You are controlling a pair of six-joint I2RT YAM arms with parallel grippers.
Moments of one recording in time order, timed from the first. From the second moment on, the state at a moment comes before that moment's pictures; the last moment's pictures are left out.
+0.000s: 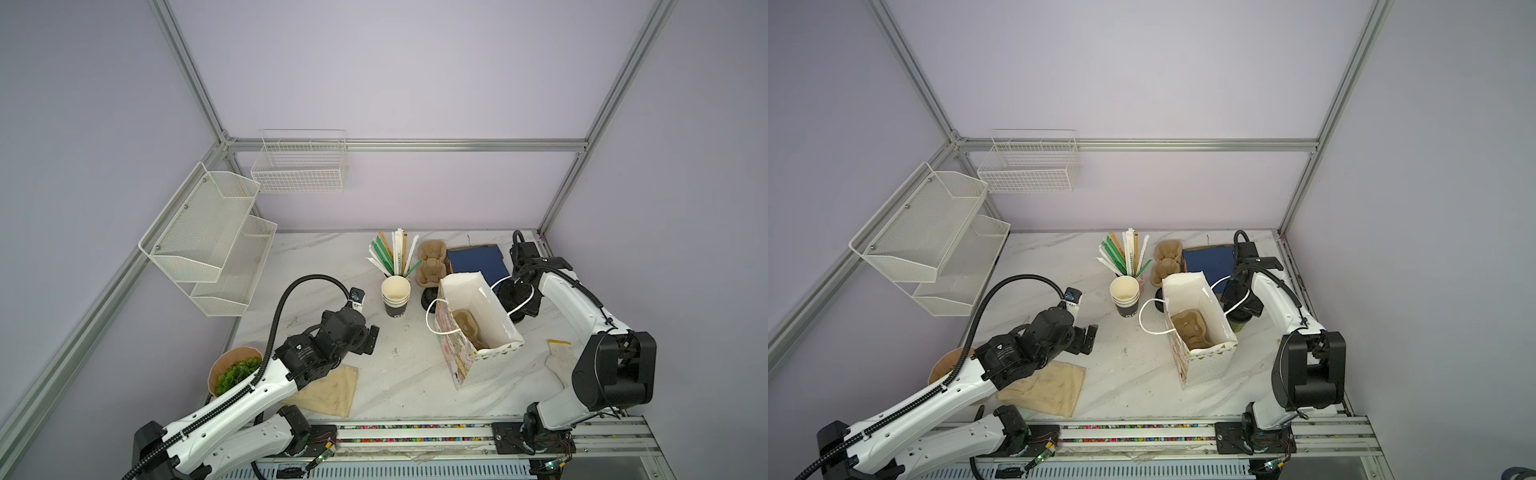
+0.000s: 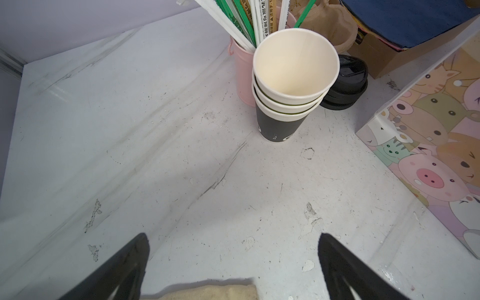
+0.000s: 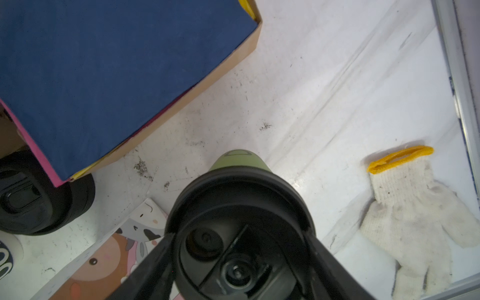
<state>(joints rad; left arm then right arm) -0.80 0.94 0.83 -0.67 -0.44 -0.30 0.09 1.55 1.28 -1.06 0.08 0.53</state>
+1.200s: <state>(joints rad) -0.79 0.83 0.83 -0.67 -0.40 -0.30 0.09 1.41 1.57 -1.27 0.23 0.59</state>
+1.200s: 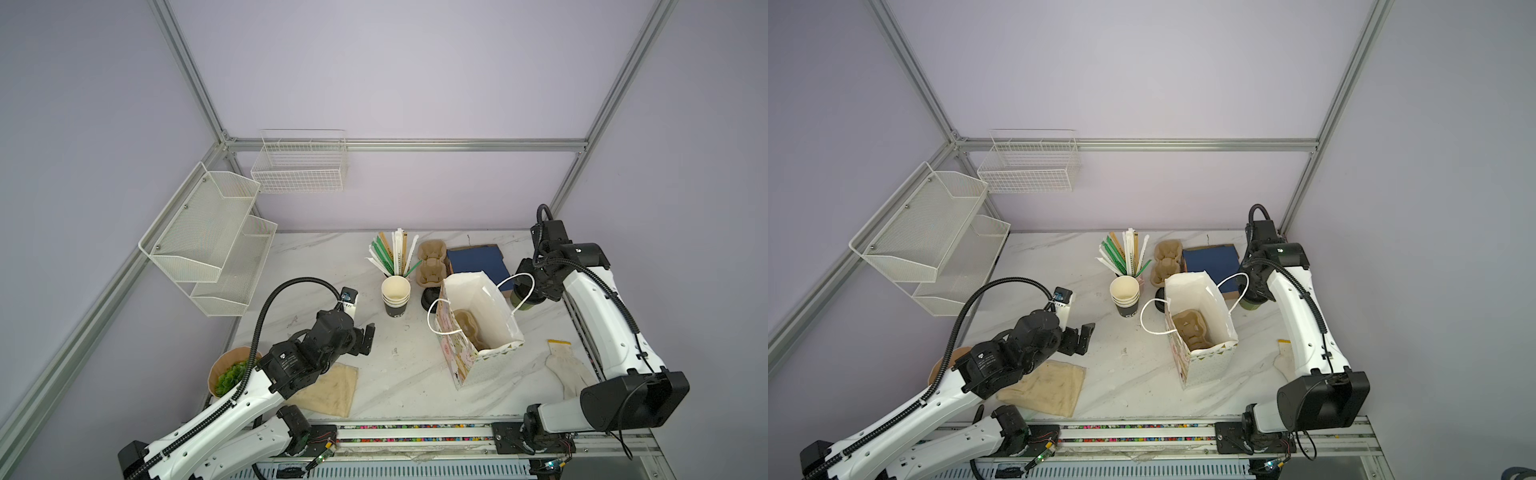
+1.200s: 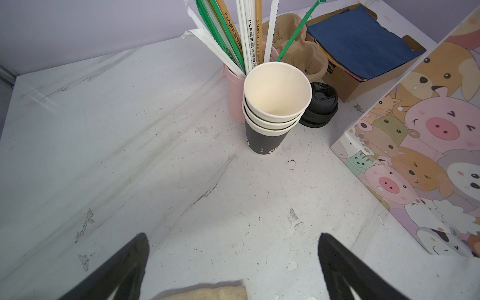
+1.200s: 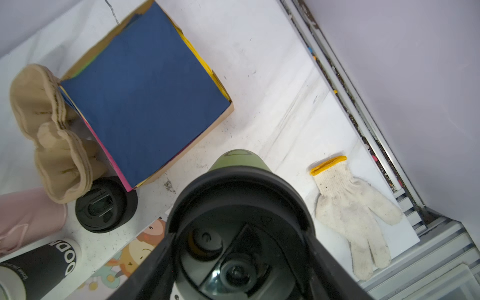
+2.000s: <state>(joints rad) -0.79 0.80 0.83 -0.67 -0.39 -0.31 0.09 1.29 1.96 -1.38 0.21 0.57</state>
